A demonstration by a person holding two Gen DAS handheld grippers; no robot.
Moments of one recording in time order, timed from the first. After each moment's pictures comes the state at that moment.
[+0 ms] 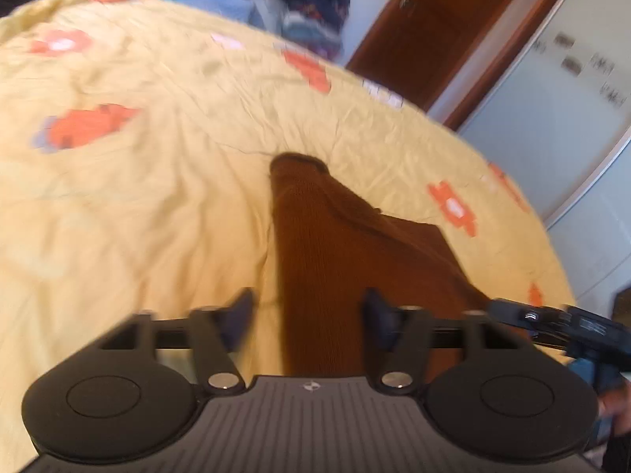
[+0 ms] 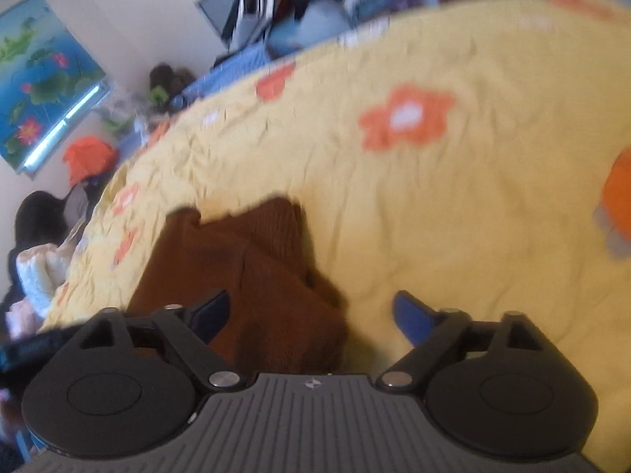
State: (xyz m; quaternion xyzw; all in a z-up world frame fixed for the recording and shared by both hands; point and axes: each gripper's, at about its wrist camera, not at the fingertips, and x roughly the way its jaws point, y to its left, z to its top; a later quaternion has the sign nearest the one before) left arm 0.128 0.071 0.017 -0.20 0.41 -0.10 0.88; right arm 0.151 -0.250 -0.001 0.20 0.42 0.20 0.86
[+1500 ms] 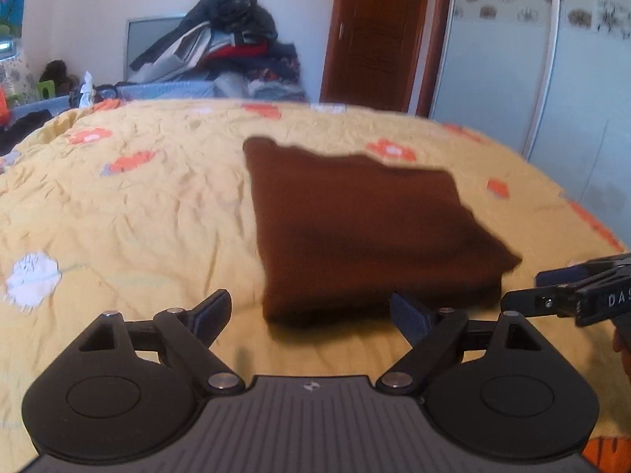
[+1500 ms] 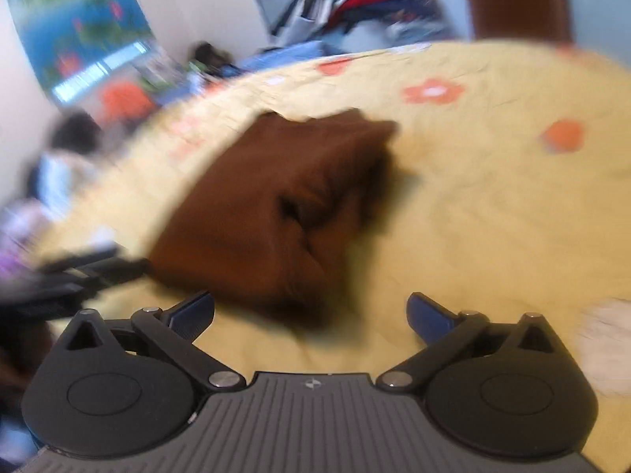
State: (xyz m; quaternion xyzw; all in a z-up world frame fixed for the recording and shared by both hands) left arm -0.080 0.014 0.018 -0.02 0.31 -0.09 0.95; right arm -0.051 -0.223 0.016 0.05 0.38 0.19 0.90
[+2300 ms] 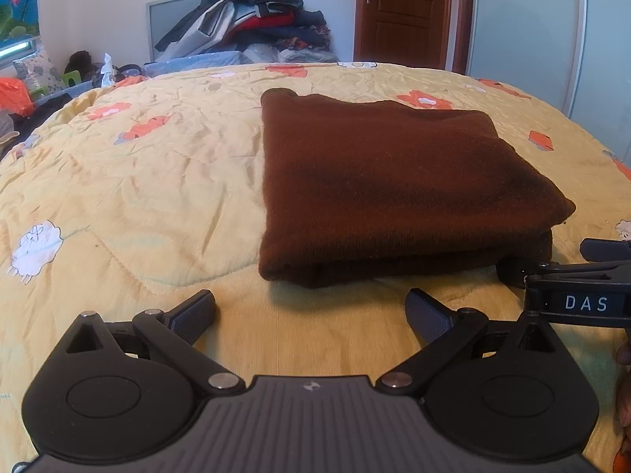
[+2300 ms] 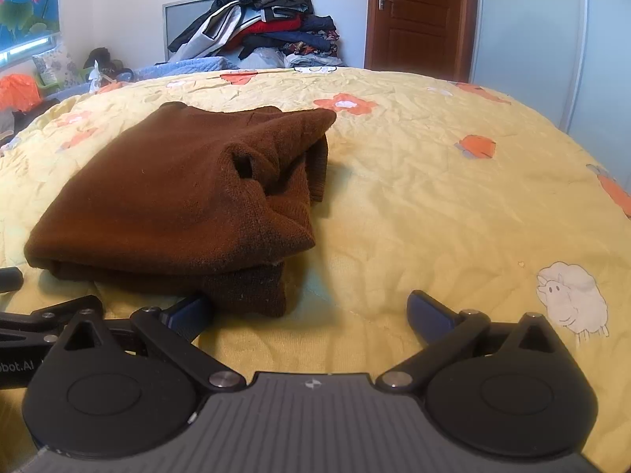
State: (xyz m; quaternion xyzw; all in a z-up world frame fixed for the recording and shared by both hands) left arm -0.073 -0.006 -0.009 0.01 0.34 -0.03 0.94; right arm -0.052 -0.180 -0.021 -0.01 0.33 0.02 0.94
